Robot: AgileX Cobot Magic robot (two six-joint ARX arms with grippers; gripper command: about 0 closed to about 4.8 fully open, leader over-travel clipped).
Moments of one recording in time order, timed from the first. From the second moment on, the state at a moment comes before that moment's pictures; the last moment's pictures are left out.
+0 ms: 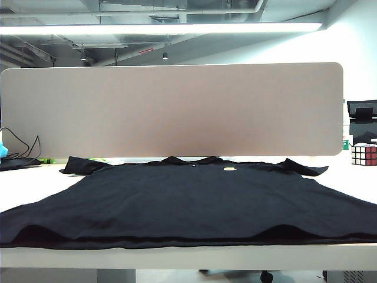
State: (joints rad) left arm -0.11 0.00 0.00 0.08 -0.02 -0.09; right arm 0.16 0.00 0.01 -0.02 0.15 -0.02
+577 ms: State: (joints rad) left arm -0.11 0.00 0.00 0.09 -0.02 -0.11; right arm 0.16 0.00 0.01 -0.02 0.15 0.02
